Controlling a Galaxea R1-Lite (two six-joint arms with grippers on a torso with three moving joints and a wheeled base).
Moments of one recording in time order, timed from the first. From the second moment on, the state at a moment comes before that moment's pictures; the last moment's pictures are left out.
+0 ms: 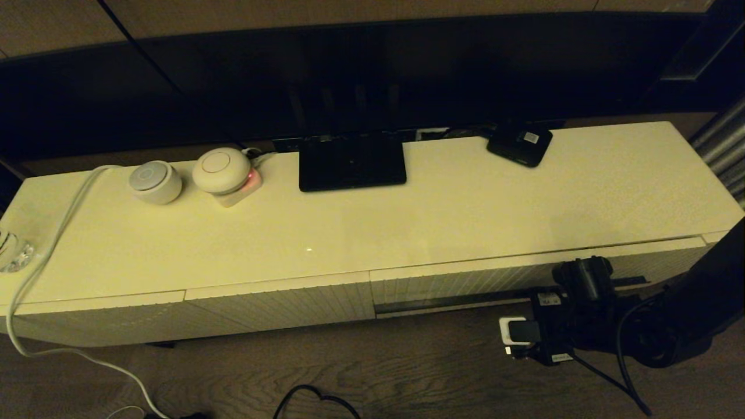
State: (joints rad) left arm 0.00 0.00 0.00 0.00 -0.01 0.05; right arm 0.21 2.06 -0.73 -0.55 0.02 -1.42
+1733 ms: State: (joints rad) left arm 0.00 0.00 0.00 0.00 -0.01 0.05; right arm 0.20 2.09 -0.68 -0.61 0.02 -1.42
